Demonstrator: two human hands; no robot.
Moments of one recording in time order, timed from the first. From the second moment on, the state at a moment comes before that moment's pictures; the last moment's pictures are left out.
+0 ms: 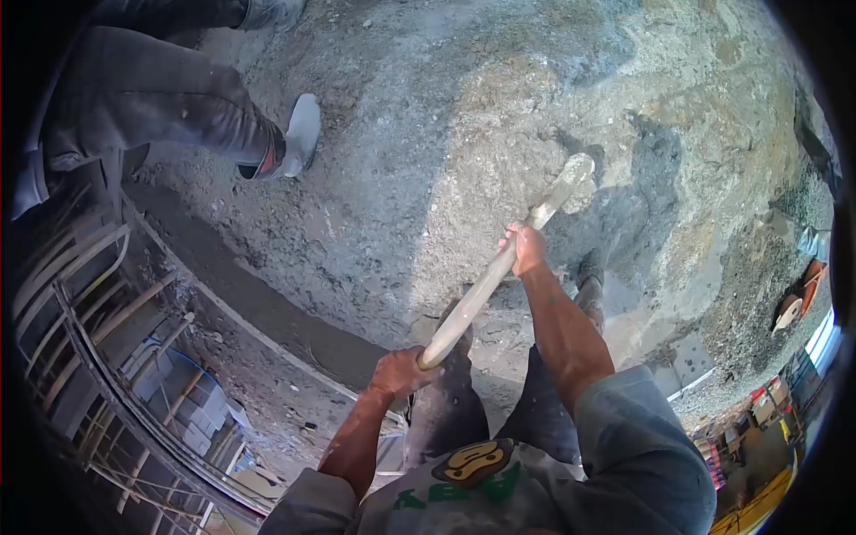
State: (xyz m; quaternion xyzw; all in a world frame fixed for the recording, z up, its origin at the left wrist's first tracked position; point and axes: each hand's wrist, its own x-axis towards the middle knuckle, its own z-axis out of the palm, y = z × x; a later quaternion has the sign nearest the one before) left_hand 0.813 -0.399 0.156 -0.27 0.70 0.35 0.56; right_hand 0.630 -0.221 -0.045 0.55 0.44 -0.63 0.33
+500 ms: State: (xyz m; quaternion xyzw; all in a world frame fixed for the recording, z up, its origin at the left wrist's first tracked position) left_hand 0.866 -0.389 0.203 -0.22 0.89 0.18 0.36; right_hand 0.652 -0.153 0.125 0.44 0.30 -0.79 0.29
